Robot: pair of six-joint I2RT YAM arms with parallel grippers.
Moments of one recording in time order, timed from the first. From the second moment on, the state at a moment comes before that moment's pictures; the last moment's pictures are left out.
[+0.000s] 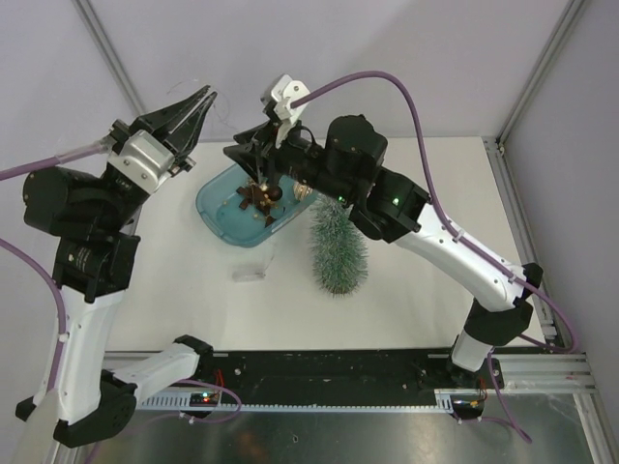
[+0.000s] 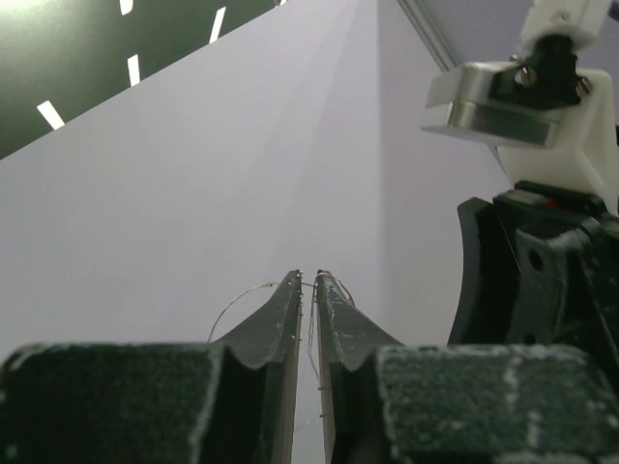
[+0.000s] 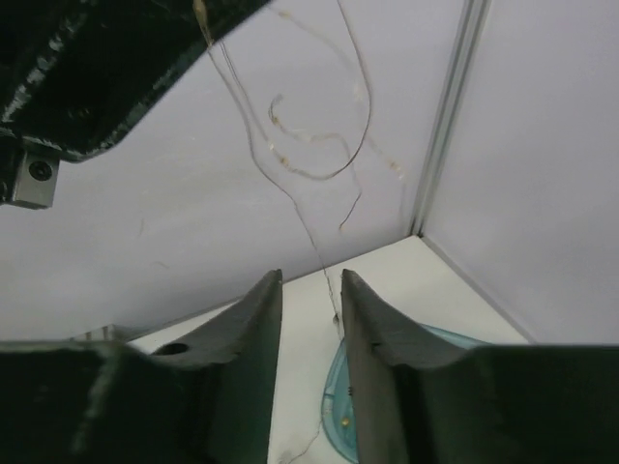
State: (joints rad) left arm -0.40 1.02 1.69 -0.10 0.45 0.48; right arm 1.08 1.70 2.14 -0.25 -0.03 -0.03
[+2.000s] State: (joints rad) left arm -0.40 0.96 0.90 -0.18 0.48 0.13; right arm 0.67 1.94 2.27 -0.19 -0.30 0.15
